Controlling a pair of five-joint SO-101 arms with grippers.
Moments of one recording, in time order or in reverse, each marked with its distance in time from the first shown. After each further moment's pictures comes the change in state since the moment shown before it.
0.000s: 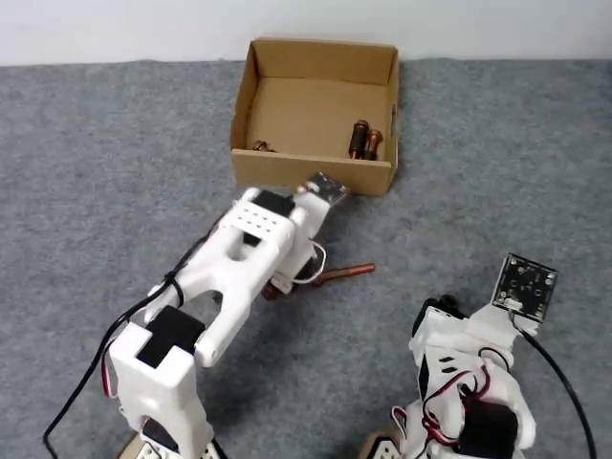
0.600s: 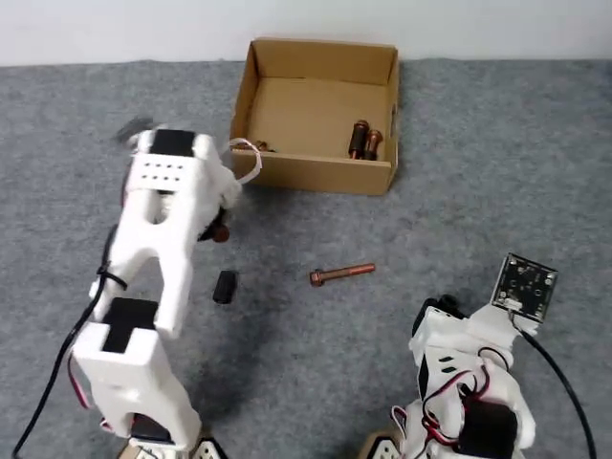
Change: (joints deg) left arm -21.1 0.0 -19.2 10.8 75.0; right arm 0.0 0.0 0.0 0.0 0.0
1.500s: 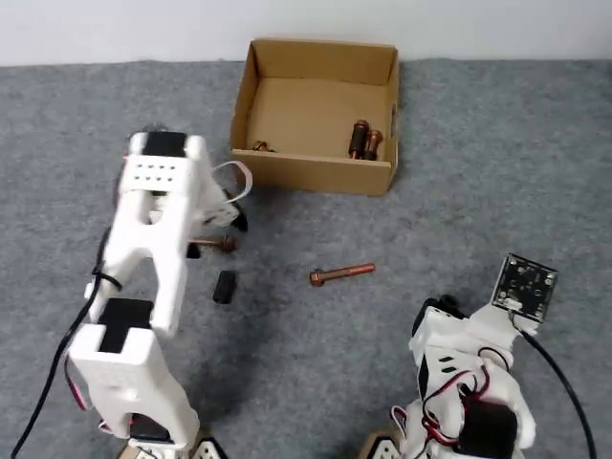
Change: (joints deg) left arm -2.0 0.0 1.4 8.7 -36.6; right arm 0.0 0.0 0.0 0.0 0.0
